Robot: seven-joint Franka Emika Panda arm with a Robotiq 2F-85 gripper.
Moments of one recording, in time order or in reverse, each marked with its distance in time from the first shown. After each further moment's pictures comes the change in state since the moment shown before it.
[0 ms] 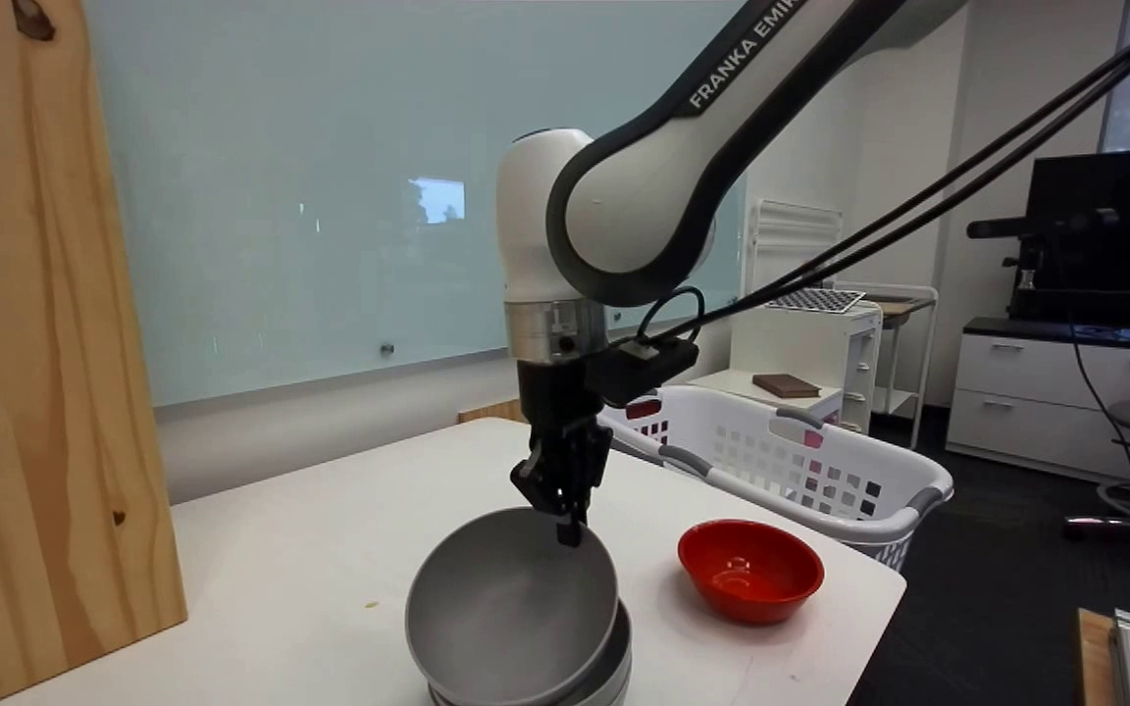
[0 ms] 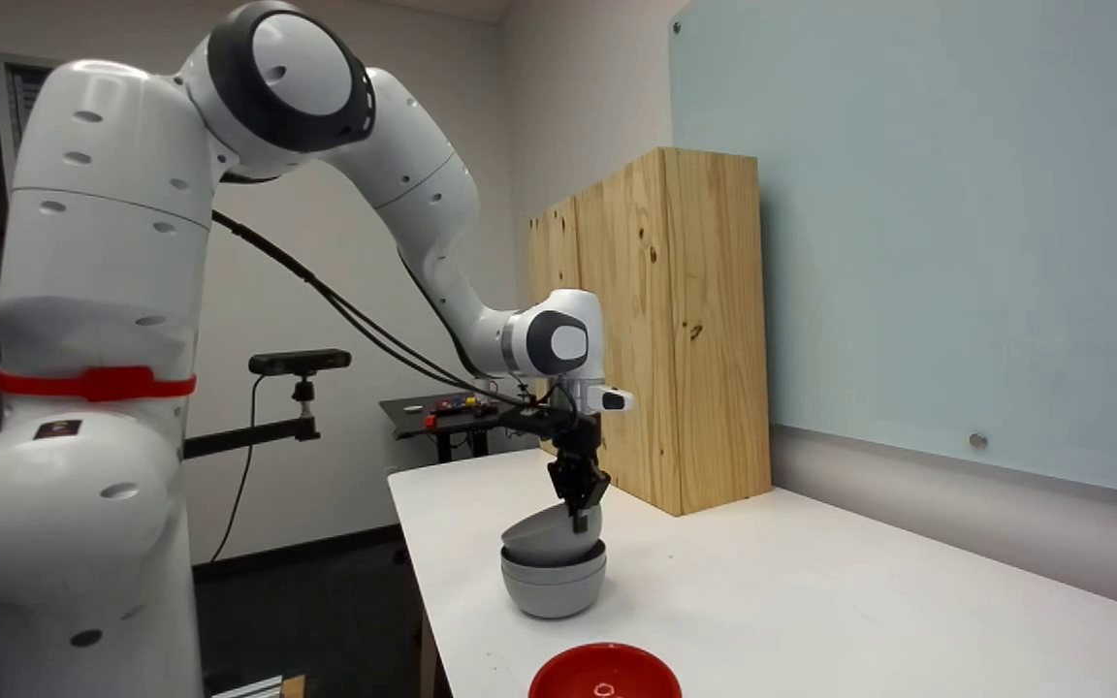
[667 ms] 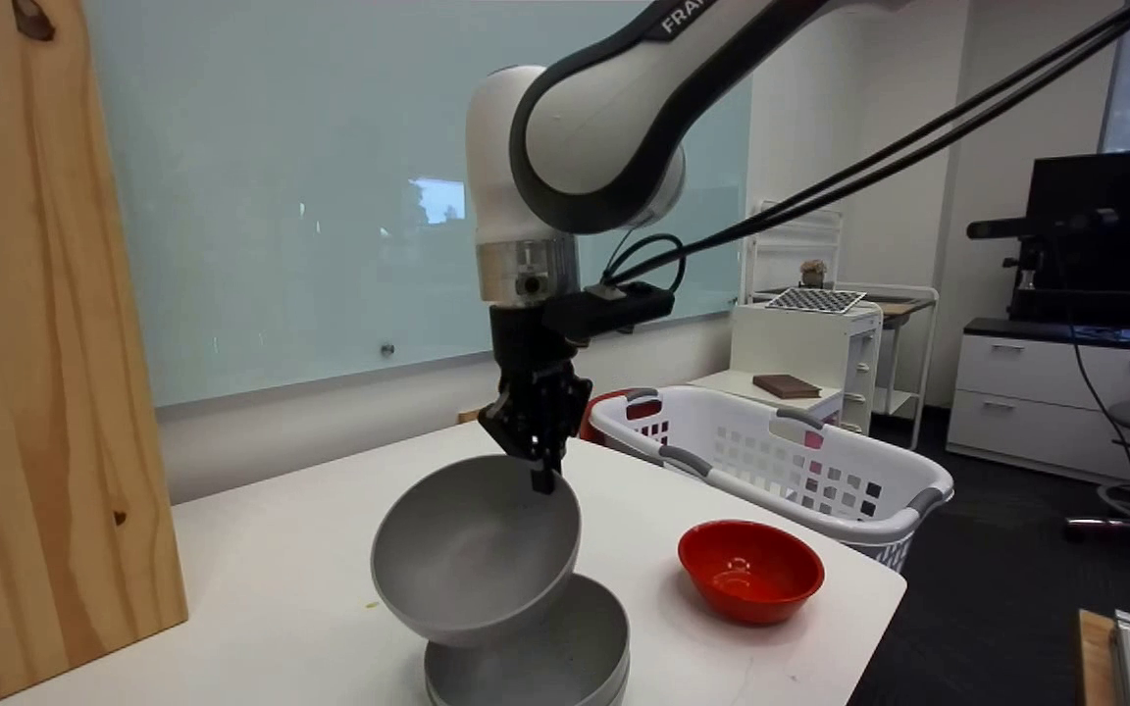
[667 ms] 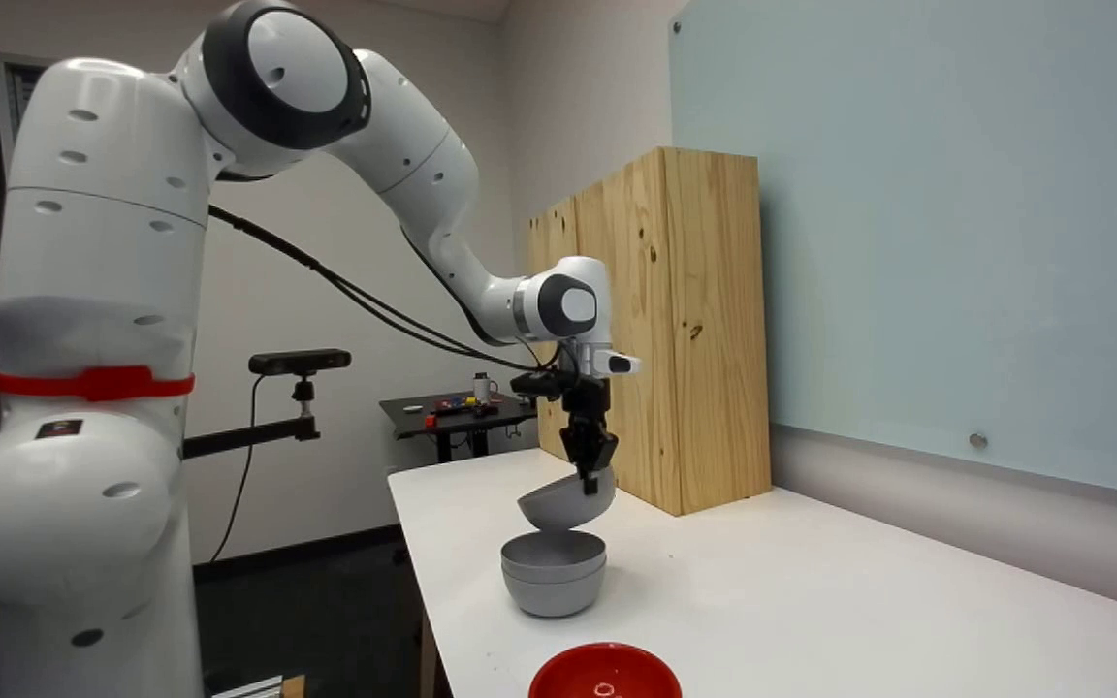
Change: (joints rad) arm 0.006 -0.012 0.001 0.130 -0.006 -0.137 0.088
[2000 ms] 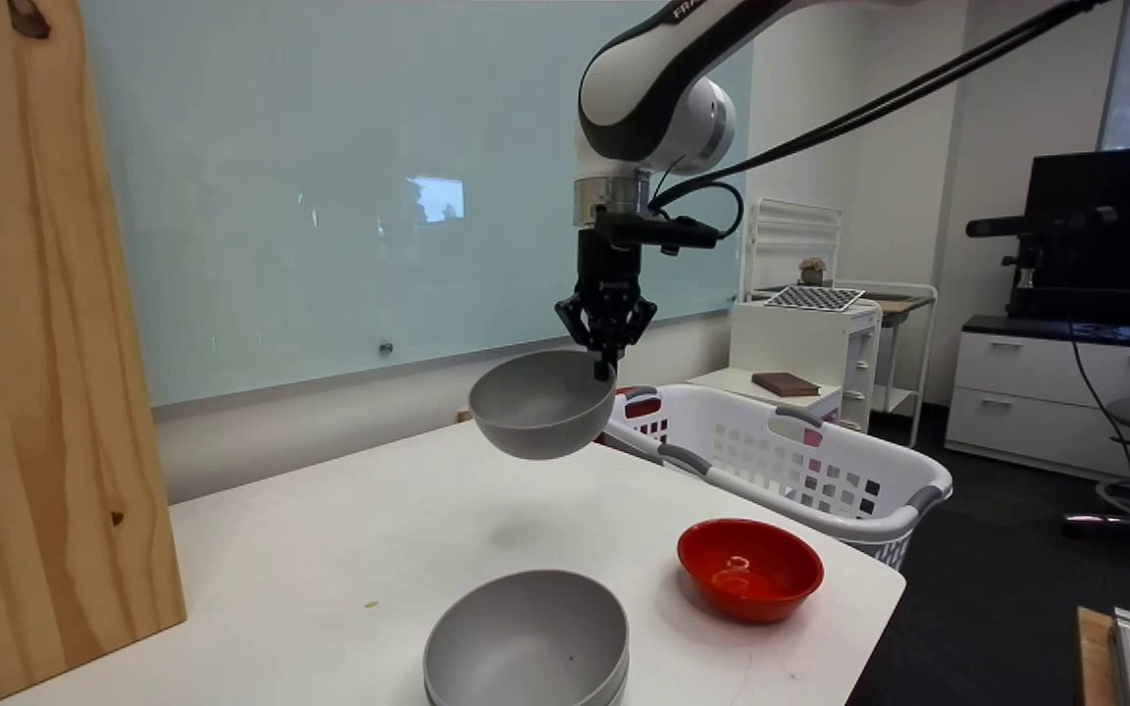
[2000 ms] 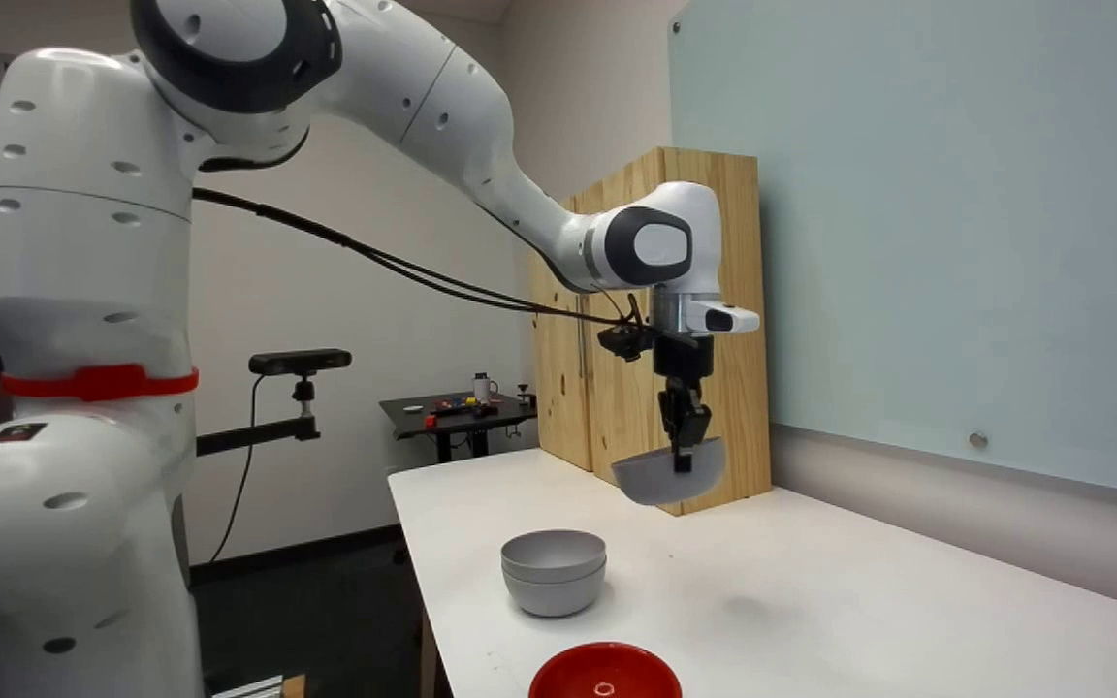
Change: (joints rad) arm -0.183 -0.049 -0.155 0.099 0.146 -0.100 0.006
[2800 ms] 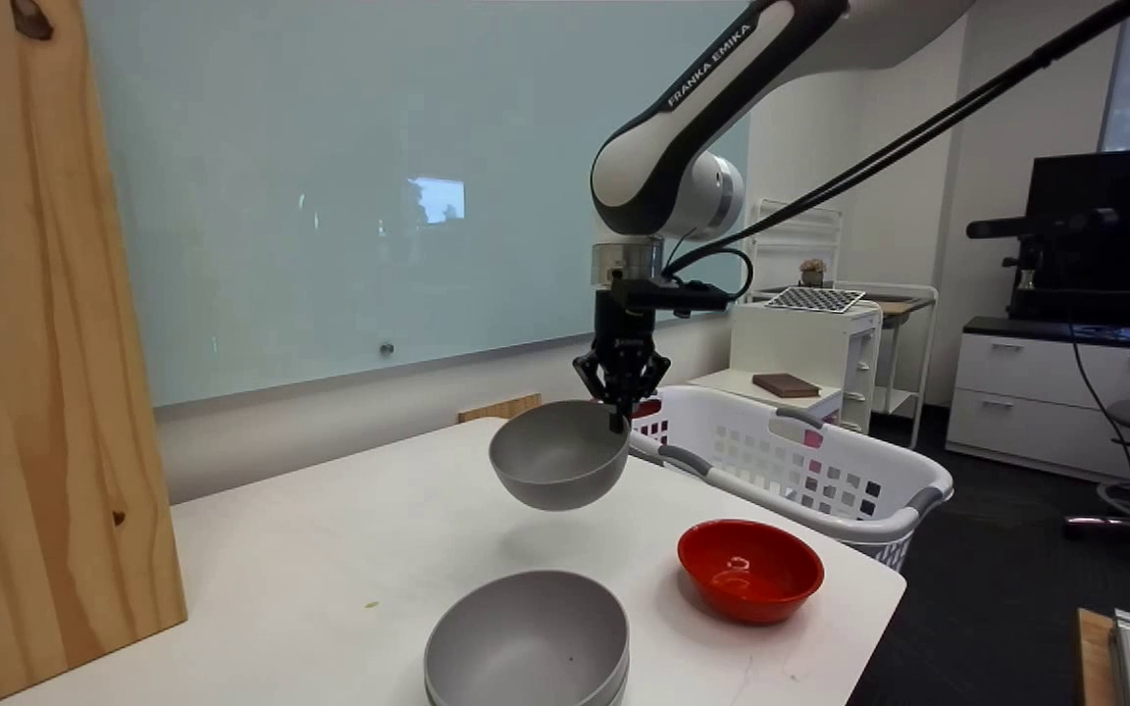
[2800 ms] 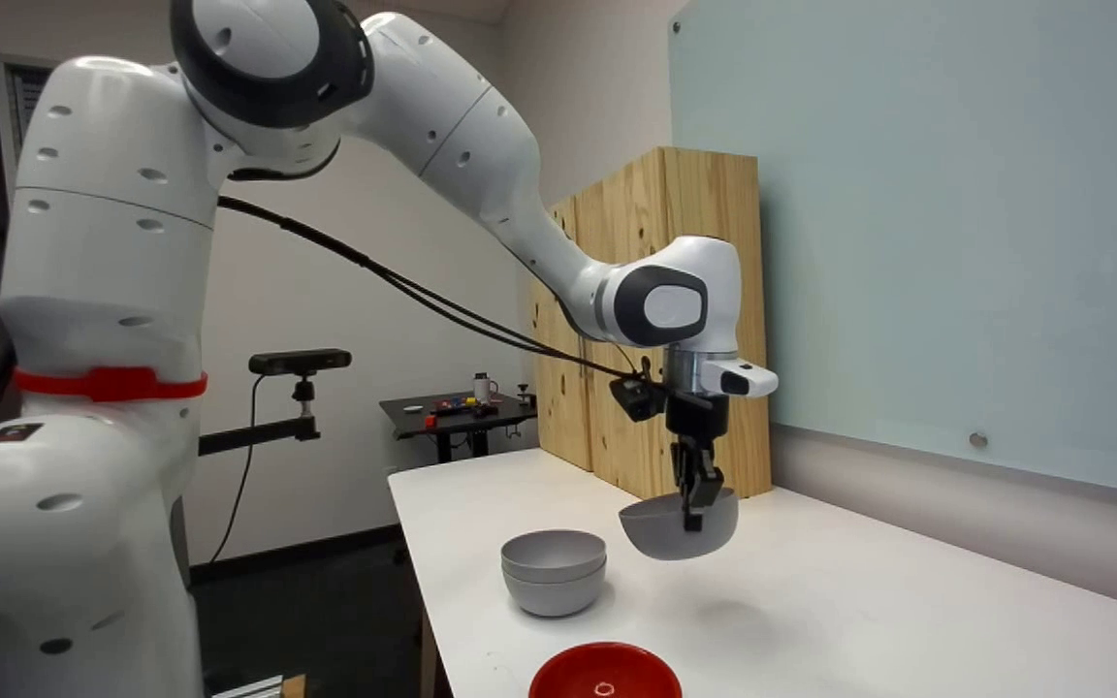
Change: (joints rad) arm -0.020 0.080 -0.025 -0.081 0.033 0.142 -0.038
